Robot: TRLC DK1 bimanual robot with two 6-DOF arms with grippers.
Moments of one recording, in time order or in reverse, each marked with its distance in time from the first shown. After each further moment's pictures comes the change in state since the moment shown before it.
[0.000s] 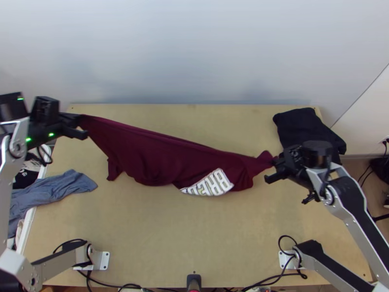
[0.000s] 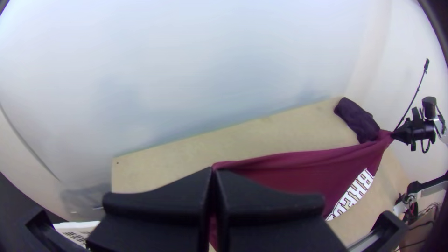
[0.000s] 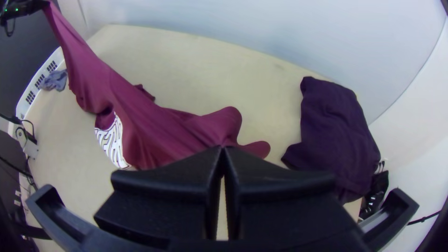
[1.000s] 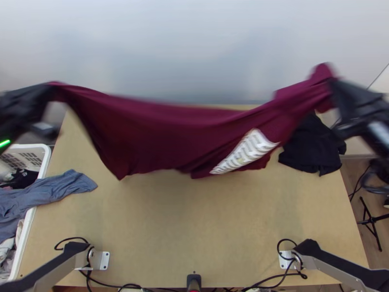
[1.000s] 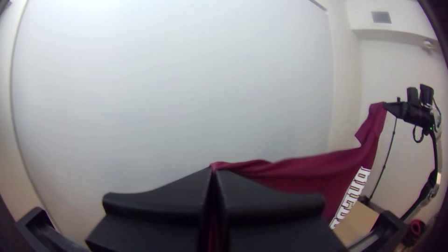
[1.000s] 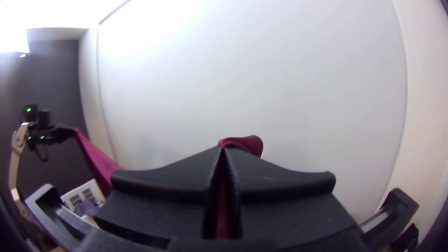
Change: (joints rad) left arm -0.233 -0.157 0.408 -0.010 -0.088 -0.242; right arm 0.219 0.127 1.026 -0.085 0.158 0.210
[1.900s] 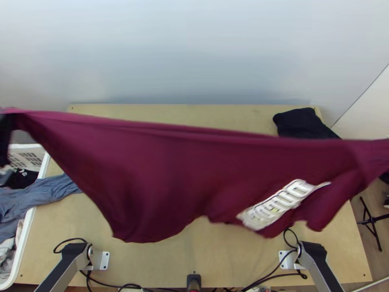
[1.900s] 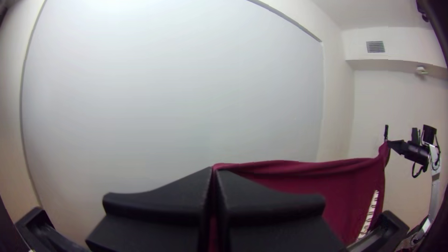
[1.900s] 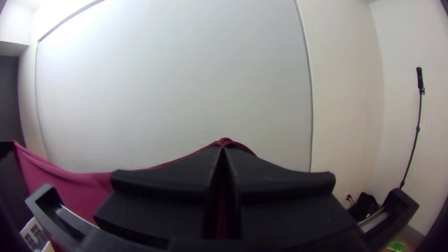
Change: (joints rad) left arm 0.154 -0.205 -0.077 0.026 0.135 -0.156; right arm -0.668 -0.327 -0.069 -0.232 -0.182 0.046
